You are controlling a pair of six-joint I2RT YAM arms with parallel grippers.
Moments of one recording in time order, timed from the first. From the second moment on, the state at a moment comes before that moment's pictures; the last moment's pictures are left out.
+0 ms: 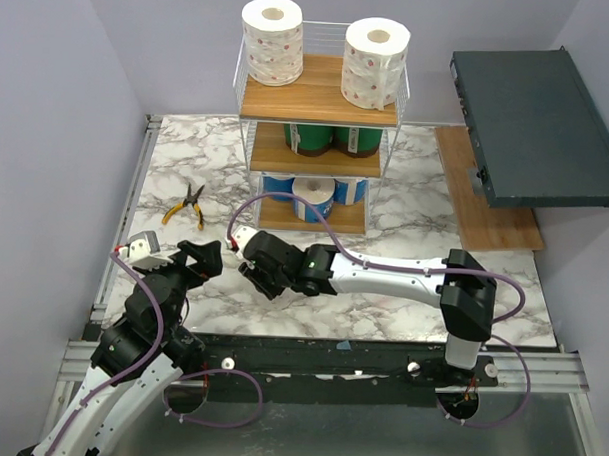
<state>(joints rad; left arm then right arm) -0.60 0.10 0.51 -0.59 -0.56 -0.68 1.26 1.84 1.44 -0.42 0.16 0.14</state>
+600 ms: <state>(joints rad) -0.60 0.12 0.52 -0.59 -0.56 -0.67 1.25 1.63 1.83 -0.71 0.26 0.09</state>
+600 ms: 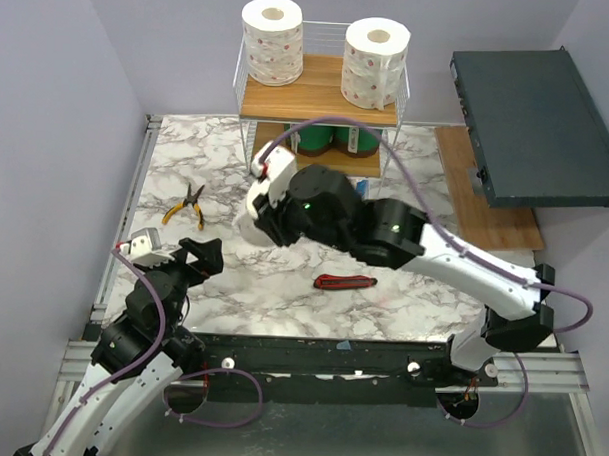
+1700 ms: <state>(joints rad) -0.60 0.53 0.87 0.17 -0.19 -0.37 1.19 1.82 2.46 -0.53 0.62 -0.33</state>
